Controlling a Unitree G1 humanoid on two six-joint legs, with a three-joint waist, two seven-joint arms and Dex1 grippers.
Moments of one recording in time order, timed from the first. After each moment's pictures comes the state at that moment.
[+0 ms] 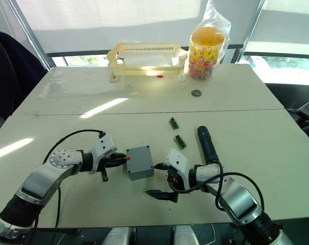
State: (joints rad) left arm -0.31 0.68 -0.21 -0.24 -0.23 0.60 -0.84; right arm -0.22 -0.61 0.33 -0.45 0.31 0.66 0.87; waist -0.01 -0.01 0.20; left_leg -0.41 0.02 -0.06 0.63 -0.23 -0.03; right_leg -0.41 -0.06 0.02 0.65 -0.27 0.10
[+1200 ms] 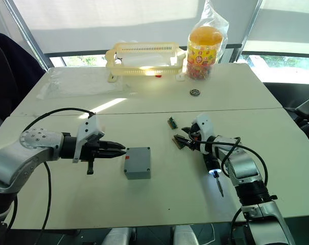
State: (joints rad) left arm -0.44 0.86 -0.06 -0.47 -0.53 0.84 -1.00; right arm -0.47 -0.53 0.07 0.09 0.25 0.47 0.71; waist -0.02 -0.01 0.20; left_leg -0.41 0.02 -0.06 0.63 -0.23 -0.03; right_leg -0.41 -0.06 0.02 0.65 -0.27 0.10
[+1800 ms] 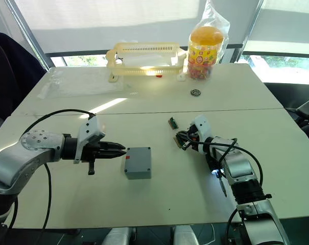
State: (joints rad) left arm -0.43 0.86 -0.07 -0.47 -0.53 0.84 -0.98; right arm -0.49 -0.49 0.07 0.15 0.20 0.44 0.72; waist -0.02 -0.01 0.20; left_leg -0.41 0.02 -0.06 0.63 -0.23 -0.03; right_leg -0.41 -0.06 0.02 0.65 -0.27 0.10
